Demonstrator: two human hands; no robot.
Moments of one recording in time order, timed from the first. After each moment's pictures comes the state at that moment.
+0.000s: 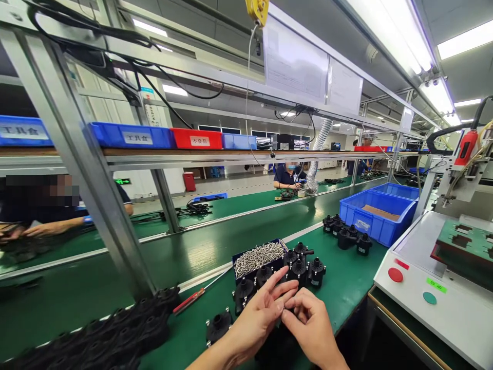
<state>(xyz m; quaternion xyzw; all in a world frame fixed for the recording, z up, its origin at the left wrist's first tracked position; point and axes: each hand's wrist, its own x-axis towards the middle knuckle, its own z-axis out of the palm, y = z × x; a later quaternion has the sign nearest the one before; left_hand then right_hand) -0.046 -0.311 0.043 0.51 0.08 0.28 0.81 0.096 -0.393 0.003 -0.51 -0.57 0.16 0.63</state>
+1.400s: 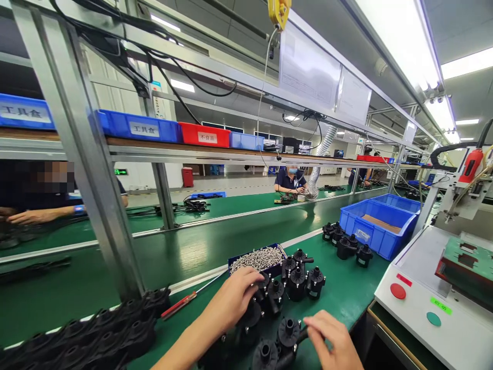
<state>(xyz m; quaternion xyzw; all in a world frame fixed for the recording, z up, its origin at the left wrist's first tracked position) -0.084 -0.221 0.056 0.92 0.25 0.28 0.13 0.169 -0.409 -0.041 -0.52 -0.73 -0.08 0.45</state>
